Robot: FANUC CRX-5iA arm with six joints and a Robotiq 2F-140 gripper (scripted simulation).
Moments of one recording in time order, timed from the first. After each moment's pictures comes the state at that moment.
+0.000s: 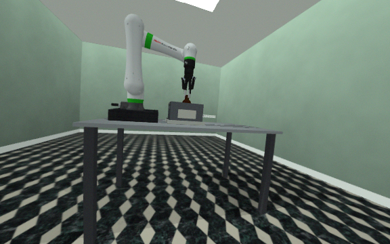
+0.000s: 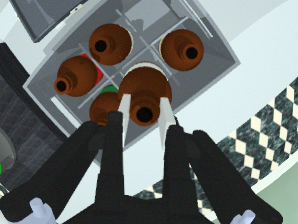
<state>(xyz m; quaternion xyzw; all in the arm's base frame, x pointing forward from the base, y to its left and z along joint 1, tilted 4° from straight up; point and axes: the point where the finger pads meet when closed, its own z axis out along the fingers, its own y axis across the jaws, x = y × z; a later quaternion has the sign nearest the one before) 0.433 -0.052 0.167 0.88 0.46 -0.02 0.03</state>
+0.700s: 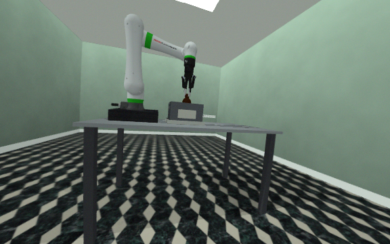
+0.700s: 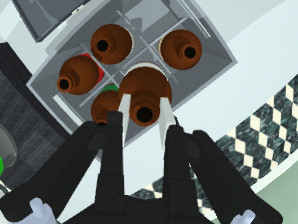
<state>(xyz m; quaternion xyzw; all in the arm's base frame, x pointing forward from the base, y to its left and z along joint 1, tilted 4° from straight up) 0.433 -0.052 0.178 0.88 0.46 -0.02 0.03</state>
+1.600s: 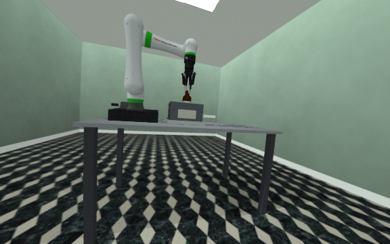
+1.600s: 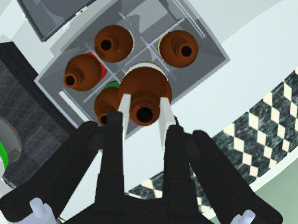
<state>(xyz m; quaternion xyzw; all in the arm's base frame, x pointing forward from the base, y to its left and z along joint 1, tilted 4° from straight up) 0.433 -0.050 0.204 0.88 0.46 -0.02 0.03</state>
